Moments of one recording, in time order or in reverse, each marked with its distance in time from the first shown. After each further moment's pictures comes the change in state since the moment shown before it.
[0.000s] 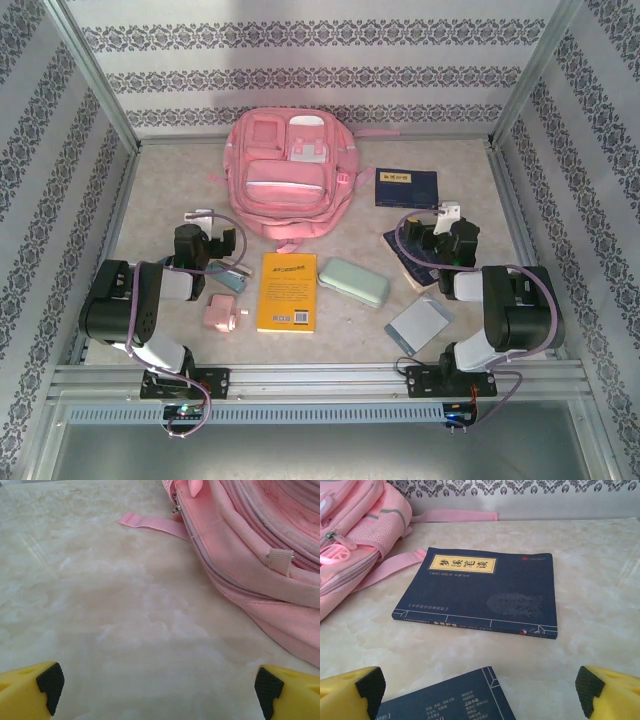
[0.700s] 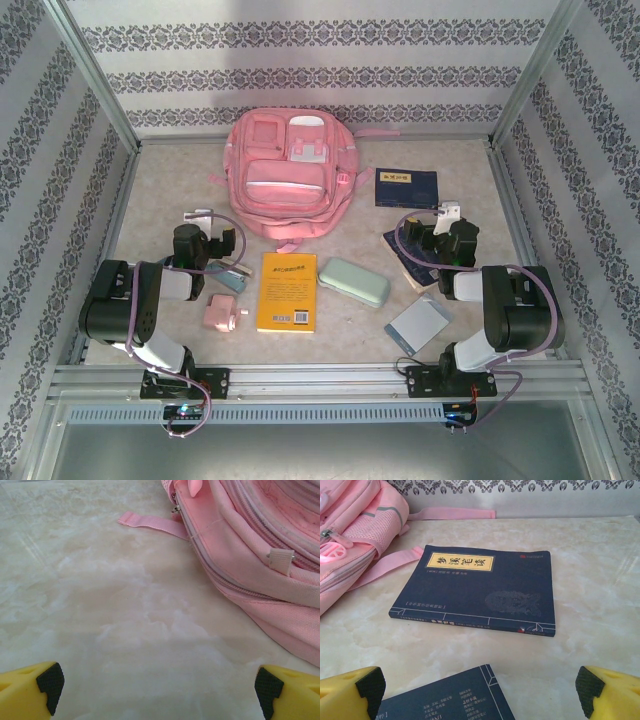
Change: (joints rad) left arm 0.013 0.000 0.000 0.000 0.019 0.000; right arm 0.005 0.000 0.000 -0.006 0.016 -0.002
